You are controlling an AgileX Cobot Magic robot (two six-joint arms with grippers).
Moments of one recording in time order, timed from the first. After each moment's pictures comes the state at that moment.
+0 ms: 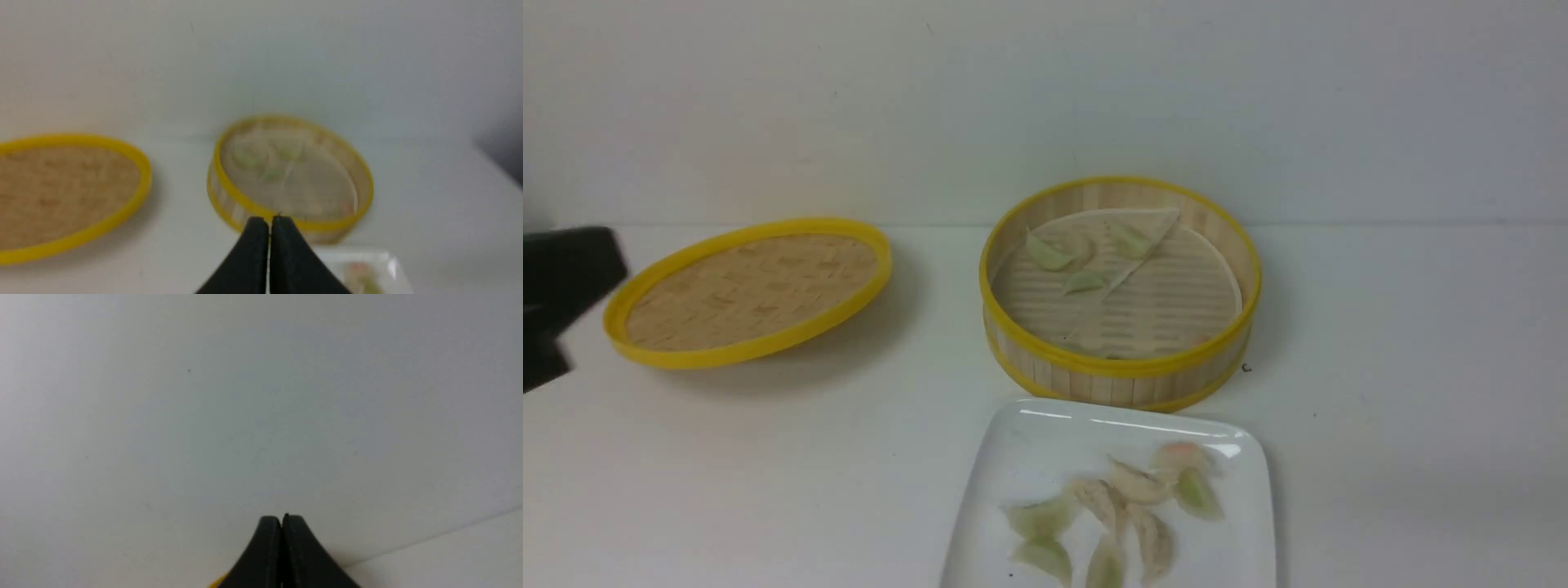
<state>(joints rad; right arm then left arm) 0.07 -0.01 0.03 -0.20 -0.10 0.74 -0.09 0.71 -0.86 -0.51 0.71 0.22</state>
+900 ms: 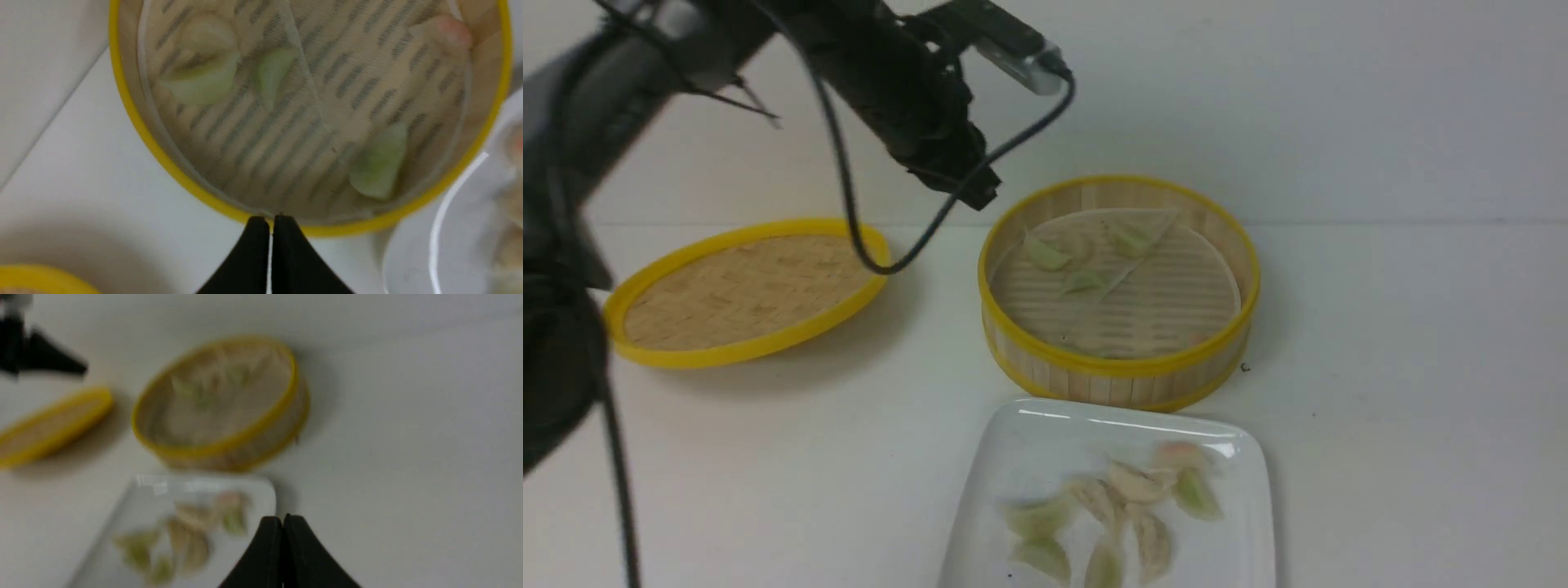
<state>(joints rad) 0.50 0.52 -0.78 -0.15 1.09 0.58 -0.31 2.21 -2.23 -0.27 1.23 0.67</state>
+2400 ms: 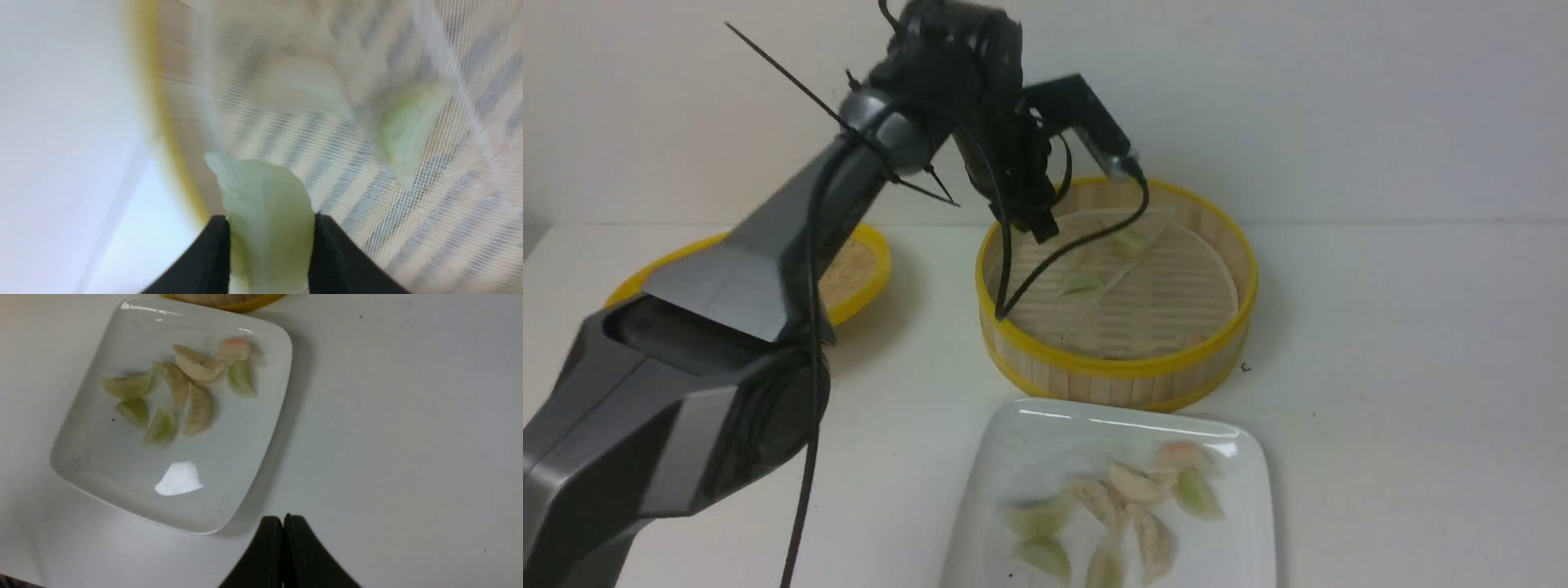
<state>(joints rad) 0.64 0.71 -0.89 -0.08 1.26 0.56 -0.41 2.49 -2.61 0.03 1.24 0.61</state>
